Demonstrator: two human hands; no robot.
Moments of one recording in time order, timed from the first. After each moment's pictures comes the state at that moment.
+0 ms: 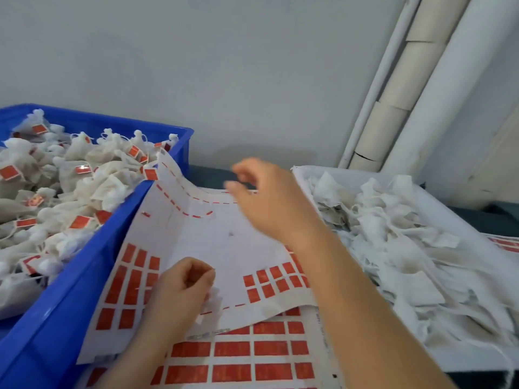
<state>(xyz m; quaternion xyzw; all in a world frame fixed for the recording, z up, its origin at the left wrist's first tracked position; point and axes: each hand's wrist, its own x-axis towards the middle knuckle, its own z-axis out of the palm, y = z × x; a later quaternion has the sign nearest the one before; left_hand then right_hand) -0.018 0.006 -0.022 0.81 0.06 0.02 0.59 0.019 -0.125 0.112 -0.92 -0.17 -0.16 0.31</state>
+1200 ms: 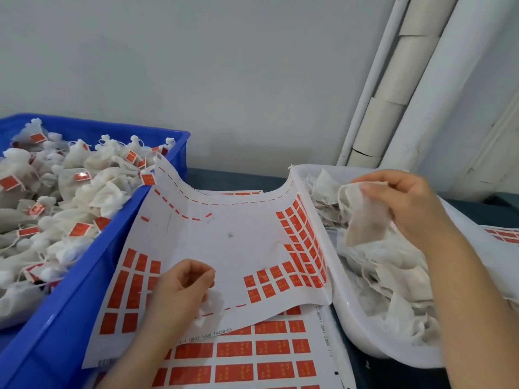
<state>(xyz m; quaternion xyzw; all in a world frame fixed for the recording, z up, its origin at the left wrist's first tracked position) -0.015 0.009 -0.022 0.80 0.07 0.02 0.60 0.011 -0.285 0.112 -0.82 -0.07 -0.19 0.54</state>
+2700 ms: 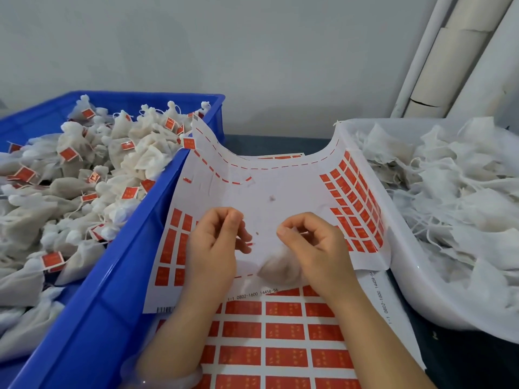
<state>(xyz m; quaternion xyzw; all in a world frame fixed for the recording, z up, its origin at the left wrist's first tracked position) -0.022 0.011 -0.013 0.72 0.00 0.19 0.66 -0.023 -0.135 -0.012 -0.78 -0.09 -0.10 0.61</state>
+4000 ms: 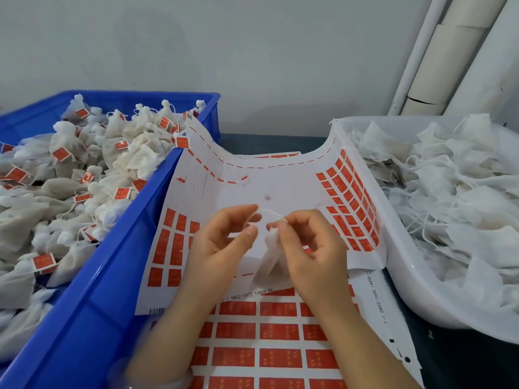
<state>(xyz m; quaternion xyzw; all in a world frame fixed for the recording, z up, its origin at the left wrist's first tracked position) -0.023 0.013 -0.015 0.72 -0.10 0.11 0.68 -0.034 -0.124 -0.015 -0.77 -0.08 -0.24 0.59</state>
